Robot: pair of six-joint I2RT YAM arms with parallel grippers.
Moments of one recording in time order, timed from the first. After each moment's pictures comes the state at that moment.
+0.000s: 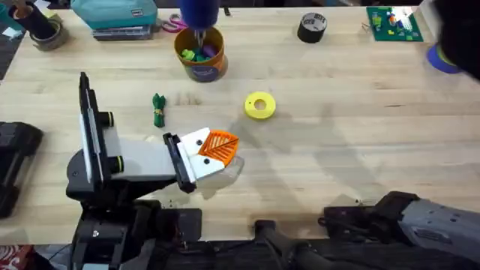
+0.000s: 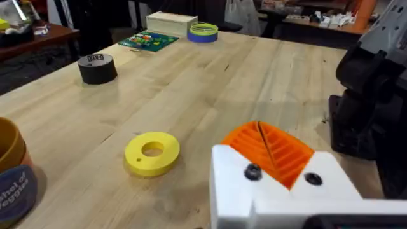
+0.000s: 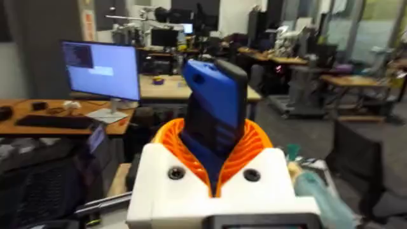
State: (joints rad) left arm -0.03 0.01 0.01 -0.12 1.13 0.07; right arm 0.61 1.26 1.22 0.45 -0.80 0.21
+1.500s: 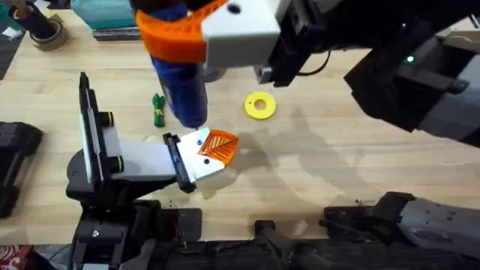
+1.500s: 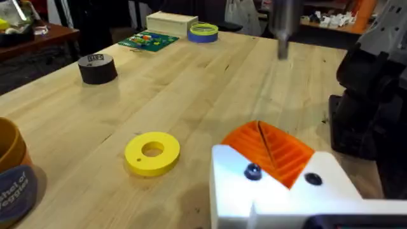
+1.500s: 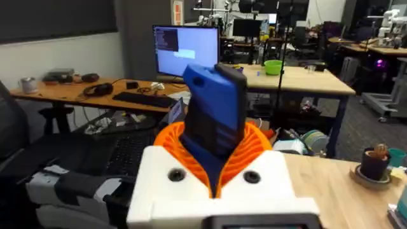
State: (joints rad) left arm -0.03 0.01 0.01 -0.12 1.13 0.07; right arm 0.72 1.31 0.98 0.73 -1.00 0.30
